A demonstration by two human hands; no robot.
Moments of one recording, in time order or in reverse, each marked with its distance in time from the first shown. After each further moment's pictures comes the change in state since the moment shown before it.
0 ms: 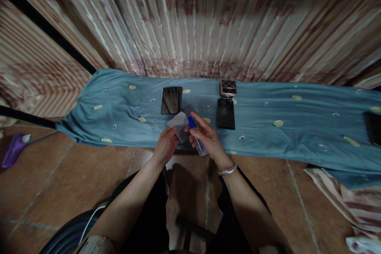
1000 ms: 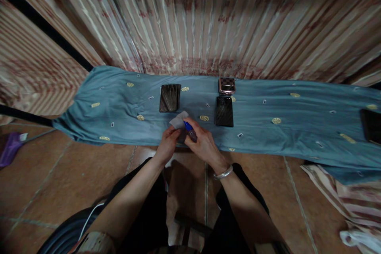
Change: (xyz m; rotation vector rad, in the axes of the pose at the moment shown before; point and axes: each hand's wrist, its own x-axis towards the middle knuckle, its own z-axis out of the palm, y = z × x) left_hand -0.002 -0.008 0.005 0.204 -0.036 0.085; right_hand -0.011 0.003 0.010 -0.831 0.125 -0.327
